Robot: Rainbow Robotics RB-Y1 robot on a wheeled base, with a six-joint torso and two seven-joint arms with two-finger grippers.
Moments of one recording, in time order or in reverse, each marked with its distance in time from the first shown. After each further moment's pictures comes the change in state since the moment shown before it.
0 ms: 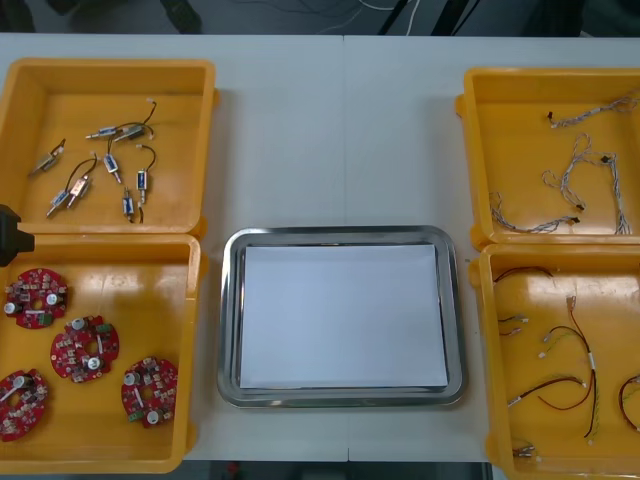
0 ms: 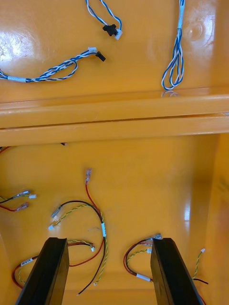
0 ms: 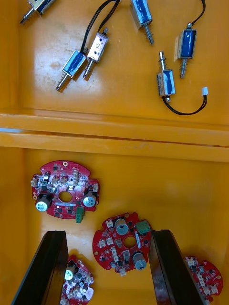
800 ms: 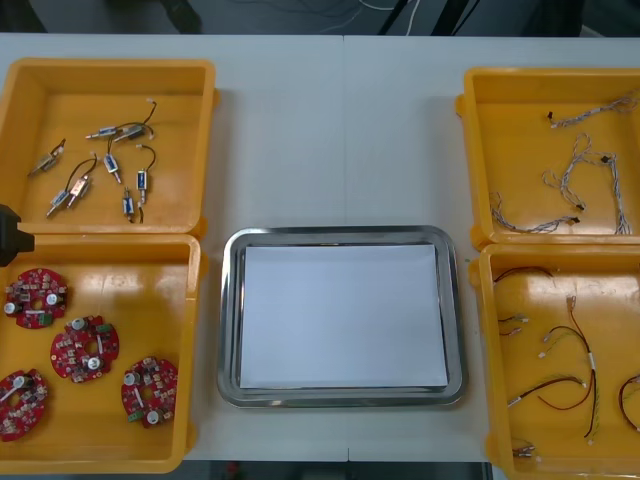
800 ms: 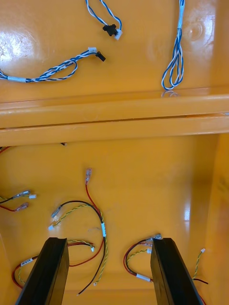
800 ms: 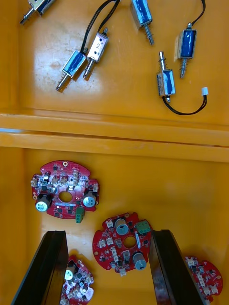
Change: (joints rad) right arm 0.000 0.000 0.000 0.000 0.000 0.000 0.000; left arm 0.000 0.000 0.000 0.000 0.000 0.000 0.000
